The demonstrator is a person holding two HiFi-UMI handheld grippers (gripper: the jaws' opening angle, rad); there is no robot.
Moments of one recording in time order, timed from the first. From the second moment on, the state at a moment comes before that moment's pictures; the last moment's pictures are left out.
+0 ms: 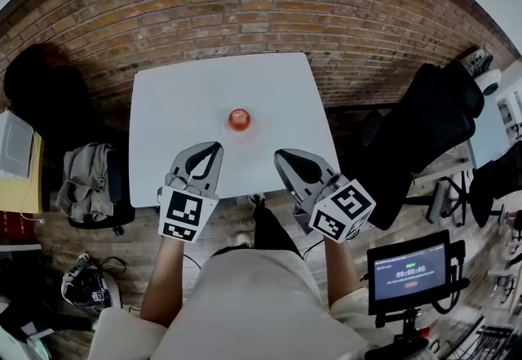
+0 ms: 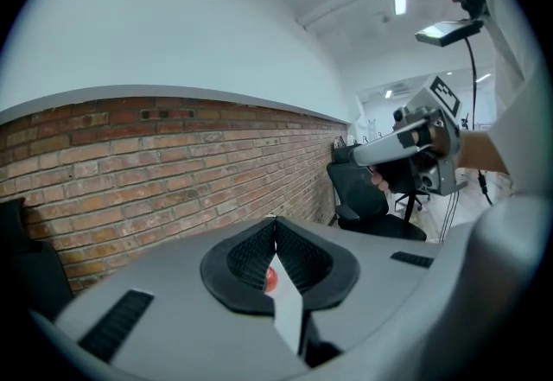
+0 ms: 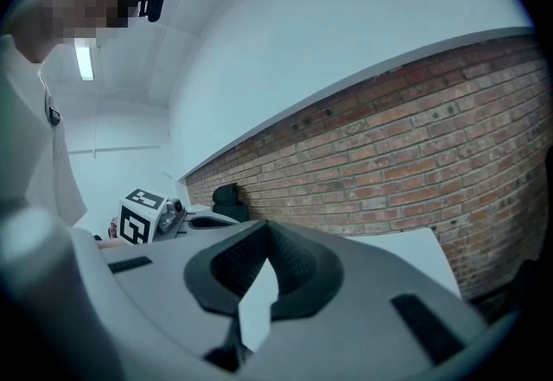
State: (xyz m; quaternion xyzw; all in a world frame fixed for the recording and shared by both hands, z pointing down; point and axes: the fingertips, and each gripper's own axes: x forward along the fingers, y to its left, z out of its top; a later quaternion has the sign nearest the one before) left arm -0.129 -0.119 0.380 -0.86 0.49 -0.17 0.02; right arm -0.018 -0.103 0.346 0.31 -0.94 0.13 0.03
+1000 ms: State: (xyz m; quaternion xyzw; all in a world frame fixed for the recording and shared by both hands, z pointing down) left arm -0.116 -0.203 0.418 -0.86 0.46 -0.24 -0.01; right arm -0.034 -0.200 0.387 0.27 -0.94 0.18 0.06
